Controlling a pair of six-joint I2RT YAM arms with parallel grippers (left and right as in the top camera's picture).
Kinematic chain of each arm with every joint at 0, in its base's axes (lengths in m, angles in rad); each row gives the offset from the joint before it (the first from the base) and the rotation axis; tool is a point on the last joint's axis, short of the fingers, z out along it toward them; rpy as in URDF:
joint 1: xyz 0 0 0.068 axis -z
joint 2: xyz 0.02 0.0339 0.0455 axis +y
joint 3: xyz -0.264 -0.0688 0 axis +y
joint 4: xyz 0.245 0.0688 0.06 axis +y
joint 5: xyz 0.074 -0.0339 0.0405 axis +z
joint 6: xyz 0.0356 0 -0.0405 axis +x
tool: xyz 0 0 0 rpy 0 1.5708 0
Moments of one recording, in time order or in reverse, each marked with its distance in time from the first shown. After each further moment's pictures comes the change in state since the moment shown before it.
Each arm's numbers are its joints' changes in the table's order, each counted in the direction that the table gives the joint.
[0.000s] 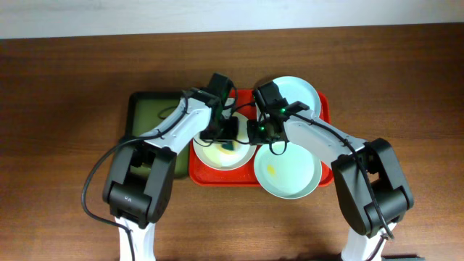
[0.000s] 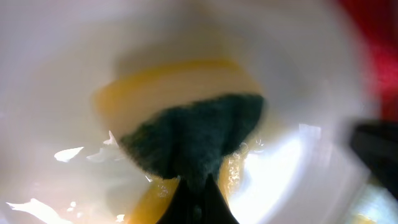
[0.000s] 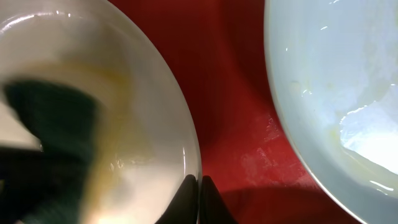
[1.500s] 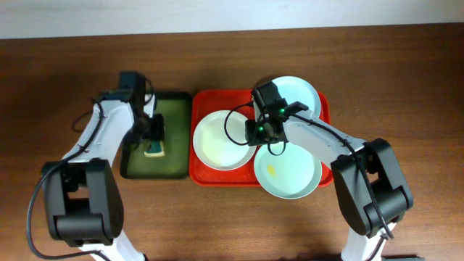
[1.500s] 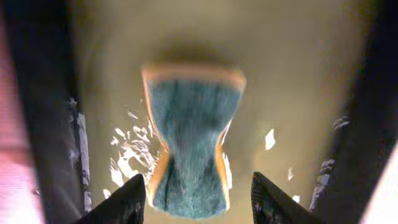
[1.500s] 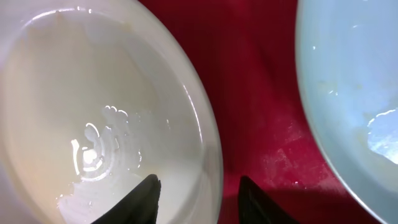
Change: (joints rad) left arm -0.441 -0.220 0.145 0.105 0.229 0.230; right arm -0.003 0.000 0.000 -0.008 0.035 -0.003
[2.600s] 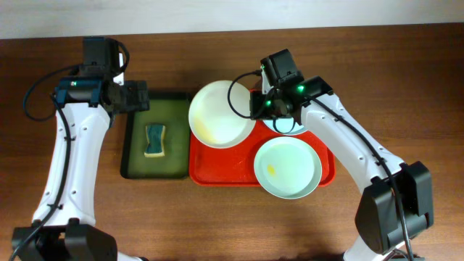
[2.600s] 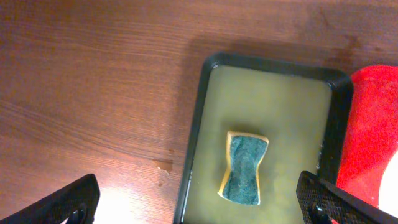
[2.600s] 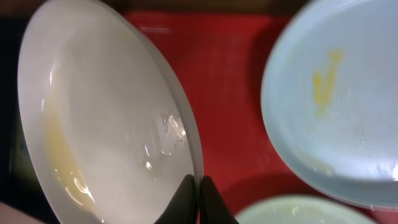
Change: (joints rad) left arm -0.010 -0.234 -0.232 0.113 0.232 -0.011; right arm 0.029 -0.133 -0.245 0.212 0.000 0.051
